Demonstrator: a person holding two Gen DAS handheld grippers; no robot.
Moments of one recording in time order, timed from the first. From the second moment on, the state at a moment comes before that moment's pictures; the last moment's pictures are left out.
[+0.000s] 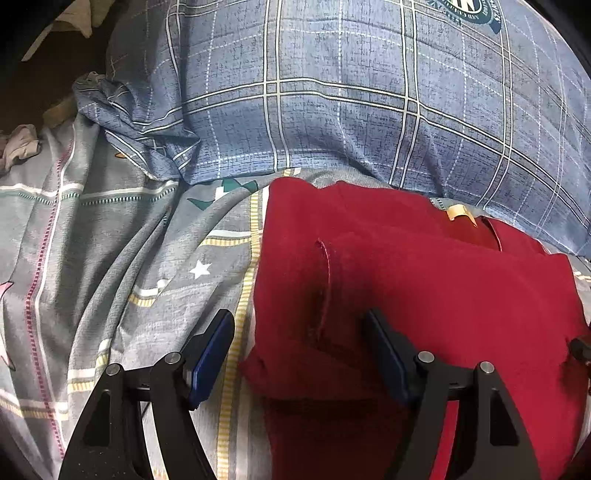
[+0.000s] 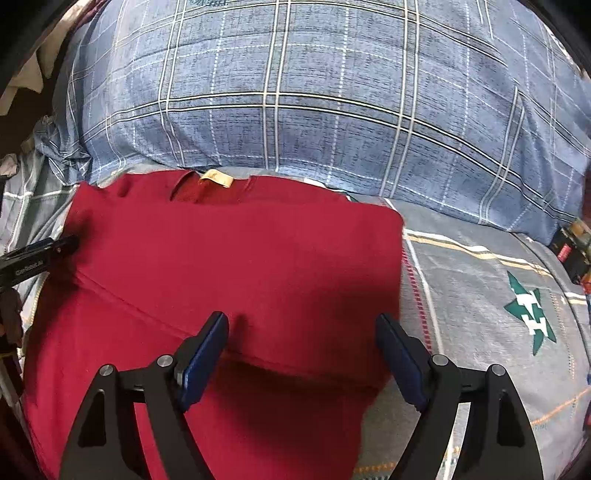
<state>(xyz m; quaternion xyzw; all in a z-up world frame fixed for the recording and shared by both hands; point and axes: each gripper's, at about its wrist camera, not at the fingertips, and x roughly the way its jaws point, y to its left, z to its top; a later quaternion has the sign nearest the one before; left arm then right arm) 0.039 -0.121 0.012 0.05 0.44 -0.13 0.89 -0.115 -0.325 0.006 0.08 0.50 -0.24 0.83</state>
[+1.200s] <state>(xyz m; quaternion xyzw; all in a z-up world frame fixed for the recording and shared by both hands) -0.070 -0.075 0.047 0.04 0.44 -0.16 0.88 -0.194 -0.305 0.054 0.20 0.43 -0.20 0.86</state>
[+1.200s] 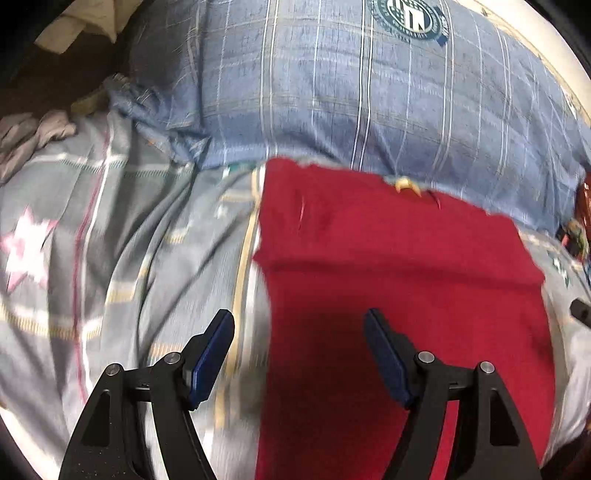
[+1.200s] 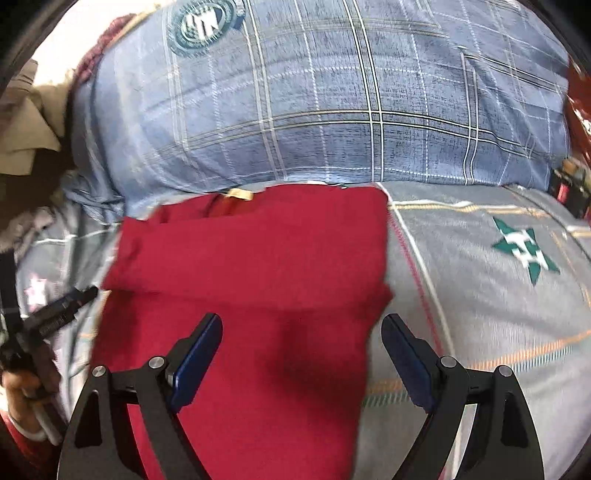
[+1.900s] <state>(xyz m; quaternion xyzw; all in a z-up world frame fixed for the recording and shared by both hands) -0.170 -0.043 0.042 0.07 0.43 -0.14 0.89 -0.268 -0.230 0.014 0.21 0.46 -0.18 0.84</state>
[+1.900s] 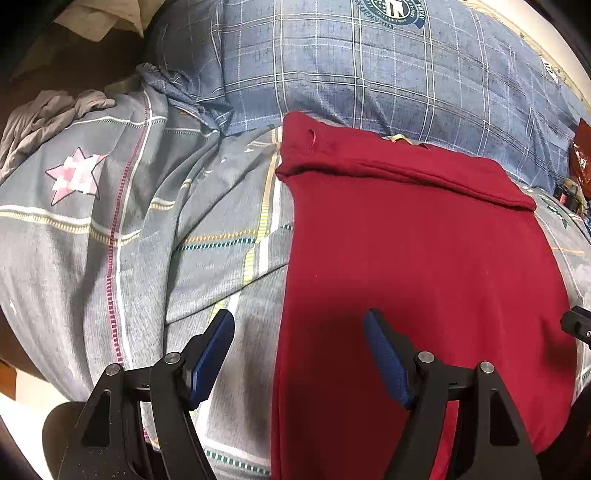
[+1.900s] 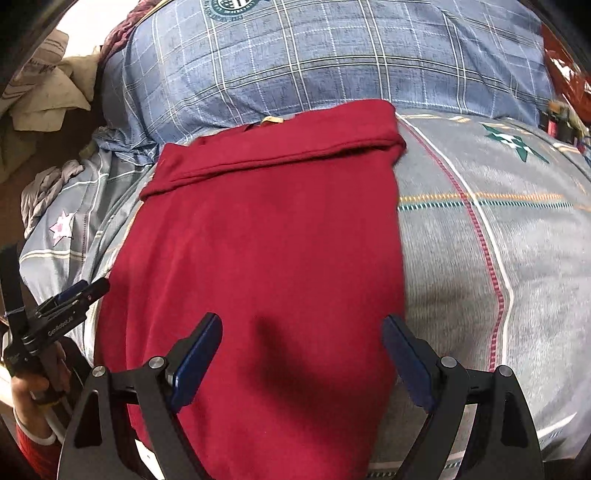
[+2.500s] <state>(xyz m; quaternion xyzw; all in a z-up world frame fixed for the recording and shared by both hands) -0.176 -0.016 0.036 0.02 0.45 -0.16 0.88 -0.286 -0.228 0.014 0.23 0.45 -0.19 0.84</state>
